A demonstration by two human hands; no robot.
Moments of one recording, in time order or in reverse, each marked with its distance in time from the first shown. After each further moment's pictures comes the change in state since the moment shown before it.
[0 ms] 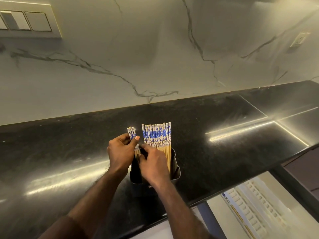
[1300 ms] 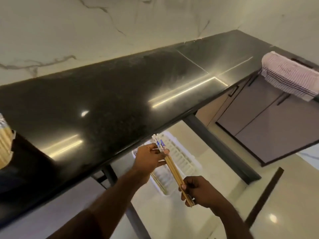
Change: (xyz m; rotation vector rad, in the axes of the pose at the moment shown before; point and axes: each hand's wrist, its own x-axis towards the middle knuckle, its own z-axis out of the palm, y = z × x) left_hand -0.247 -0.075 0.373 -0.031 -0.746 -0.457; right_hand -0.215 0.397 -0.297 0.427 -0.216 0.752
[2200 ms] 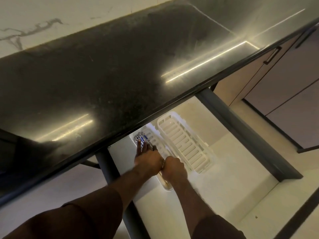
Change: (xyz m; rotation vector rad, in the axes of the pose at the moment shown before) left_hand 0.105 -0.120 -0.008 1.890 -0.116 -0.149; right_hand 0.160 0.027 0.066 -0.682 0.170 0.021
